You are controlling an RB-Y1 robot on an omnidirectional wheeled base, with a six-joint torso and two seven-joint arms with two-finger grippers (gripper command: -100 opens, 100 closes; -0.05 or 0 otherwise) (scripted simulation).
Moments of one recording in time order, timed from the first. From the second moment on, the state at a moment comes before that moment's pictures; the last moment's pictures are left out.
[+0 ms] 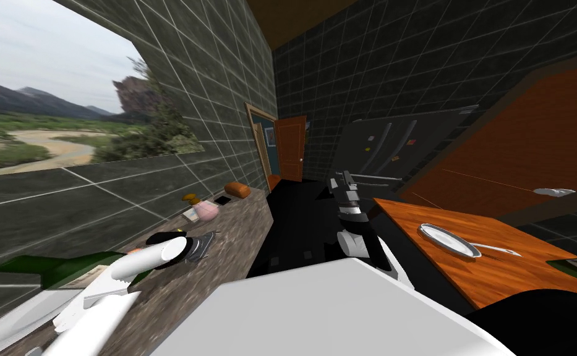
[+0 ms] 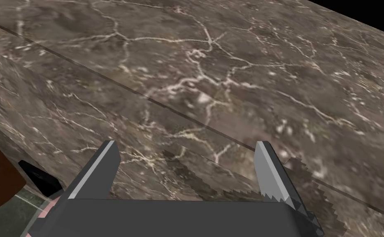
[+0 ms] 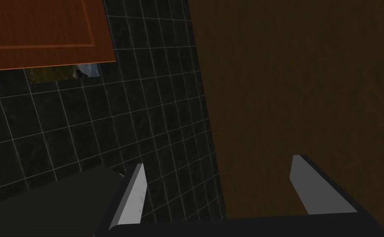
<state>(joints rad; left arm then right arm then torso) 0.26 0.68 0.39 -1.77 0.72 1.35 -0.39 0.52 -0.03 -0.01 -2.38 0.05 -0.36 -0.05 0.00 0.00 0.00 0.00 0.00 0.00</state>
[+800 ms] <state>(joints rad) 0.21 0.75 0.45 -1.67 0.81 1.56 -0.49 0.52 -0.03 -0.01 -2.38 0.05 -0.36 -0.05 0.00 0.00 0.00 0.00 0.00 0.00</state>
